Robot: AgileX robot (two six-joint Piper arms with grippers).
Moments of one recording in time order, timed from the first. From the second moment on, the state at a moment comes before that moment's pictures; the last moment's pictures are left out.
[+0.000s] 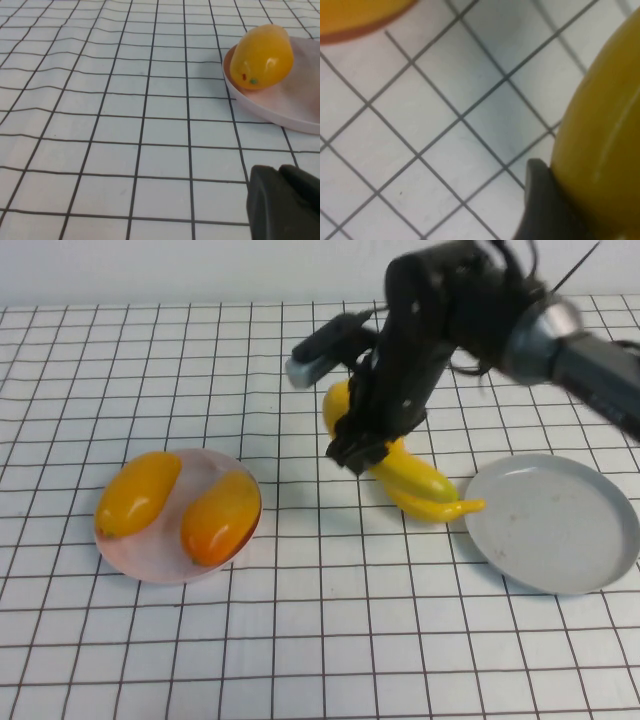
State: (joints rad) right arm 0.59 2.18 -2.08 0.05 1.23 -0.28; left arm 0.01 -0.01 0.03 -0.01 0.38 -0.02
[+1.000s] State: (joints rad) right arm 0.18 1.97 -1.63 0.03 1.10 -0.28; left arm 0.01 -0.01 0.03 -0.01 0.38 -0.02
